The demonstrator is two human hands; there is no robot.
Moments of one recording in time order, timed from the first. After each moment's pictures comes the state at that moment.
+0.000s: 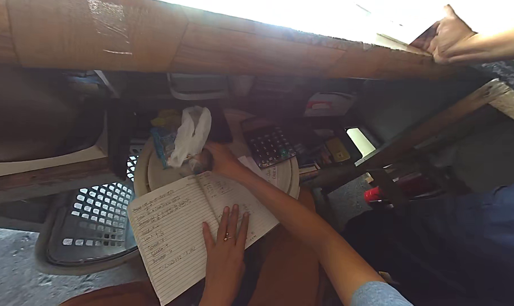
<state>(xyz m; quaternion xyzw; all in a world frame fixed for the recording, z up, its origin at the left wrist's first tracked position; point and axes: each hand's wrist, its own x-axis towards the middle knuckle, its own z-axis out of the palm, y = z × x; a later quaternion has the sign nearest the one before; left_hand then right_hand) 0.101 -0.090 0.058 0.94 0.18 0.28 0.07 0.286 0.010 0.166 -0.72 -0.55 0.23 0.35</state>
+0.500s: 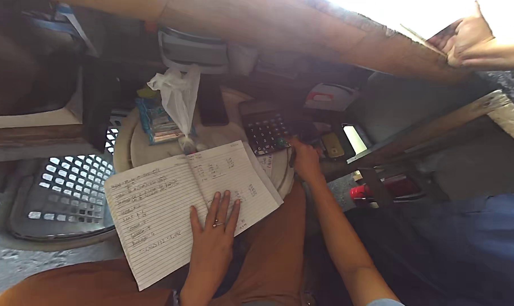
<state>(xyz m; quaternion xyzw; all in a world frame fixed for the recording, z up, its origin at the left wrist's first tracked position) 0.098 -0.091 0.056 0.94 0.18 0.27 0.08 0.396 -0.154 0.144 -0.93 -0.36 0.03 0.11</state>
